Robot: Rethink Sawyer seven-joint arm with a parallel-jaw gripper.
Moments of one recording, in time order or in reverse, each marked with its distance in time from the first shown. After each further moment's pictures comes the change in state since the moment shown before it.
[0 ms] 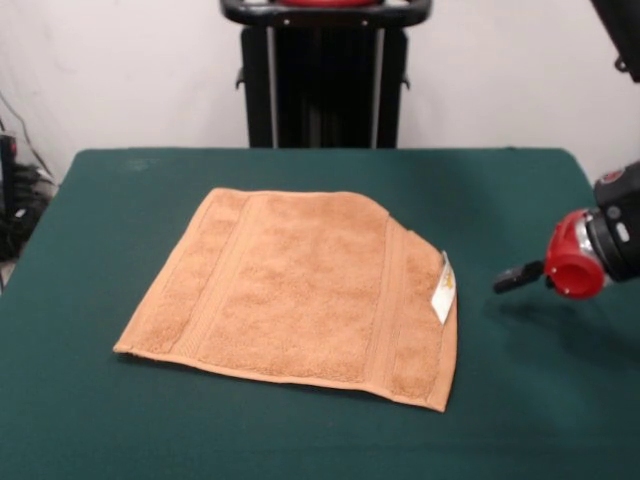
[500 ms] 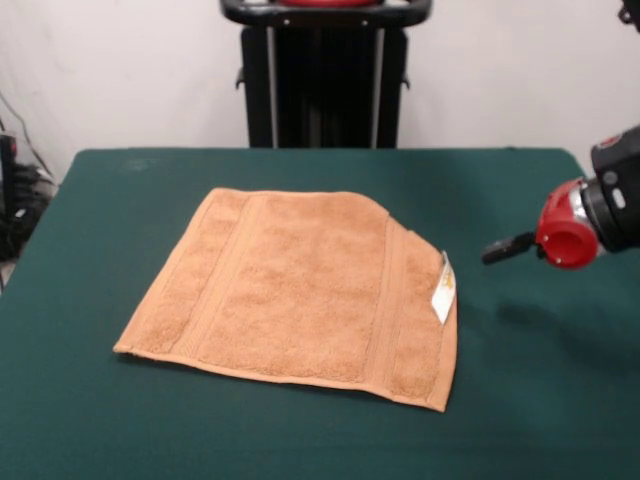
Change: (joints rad) arm 0.000 -0.087 -0.041 0.100 0.000 0.000 0.000
